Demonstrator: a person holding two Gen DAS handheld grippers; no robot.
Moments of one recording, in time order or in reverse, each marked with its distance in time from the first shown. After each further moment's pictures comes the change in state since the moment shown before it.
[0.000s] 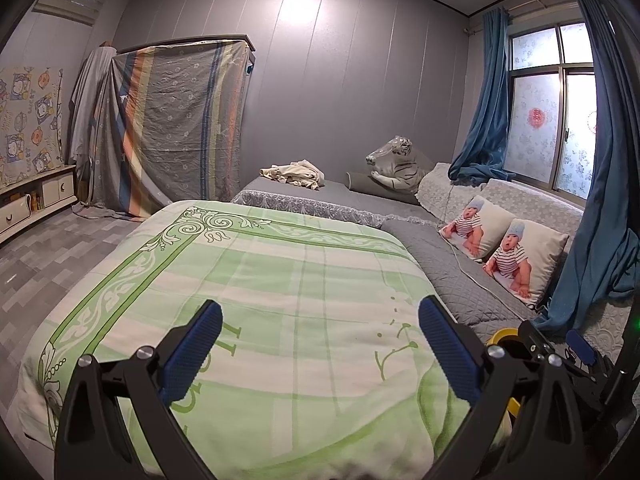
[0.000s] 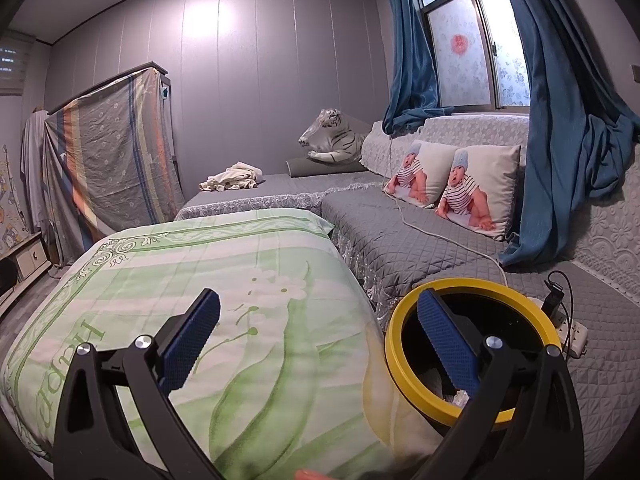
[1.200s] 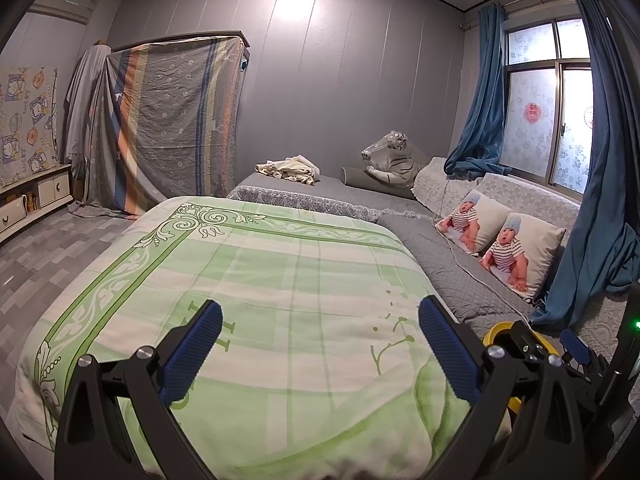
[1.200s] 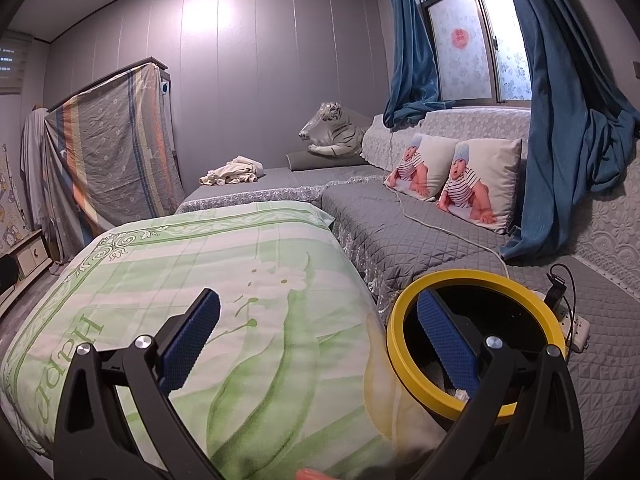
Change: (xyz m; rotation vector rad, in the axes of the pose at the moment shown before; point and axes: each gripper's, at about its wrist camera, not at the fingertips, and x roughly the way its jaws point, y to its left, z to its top) left arm 0.003 0.000 -0.005 0.007 0.018 -0.017; right arm 0.005 -0.001 -0.010 0.001 0.024 0.005
